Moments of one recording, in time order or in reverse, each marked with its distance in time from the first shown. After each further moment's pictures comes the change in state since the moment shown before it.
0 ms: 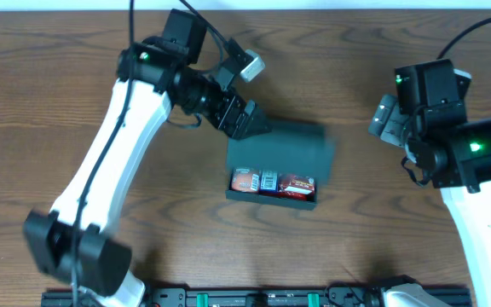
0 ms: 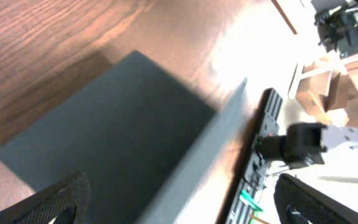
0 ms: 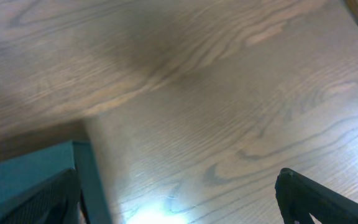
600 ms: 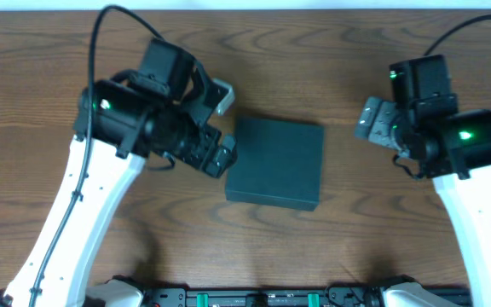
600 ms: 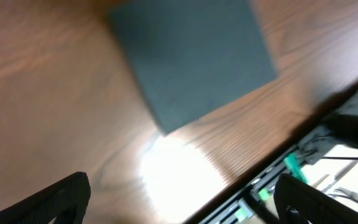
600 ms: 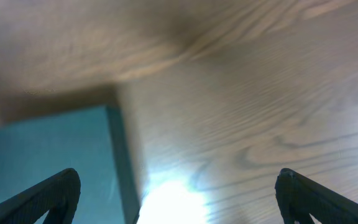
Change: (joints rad) left arm -0.097 -0.248 -0.049 -0.248 -0.567 -0.261; right arm 0.031 0.041 -0.028 0.010 -0.180 -0.033
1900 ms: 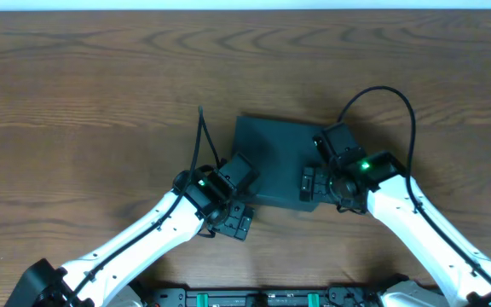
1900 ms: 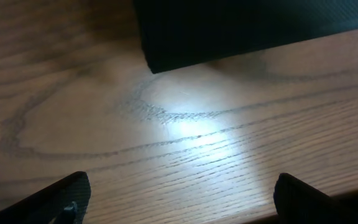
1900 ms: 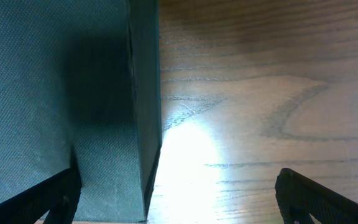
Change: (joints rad) left arm -0.350 -0.073 -0.782 0.508 -0.245 -0.491; right arm 0.204 0.010 -0.607 0.336 -0.228 0.080
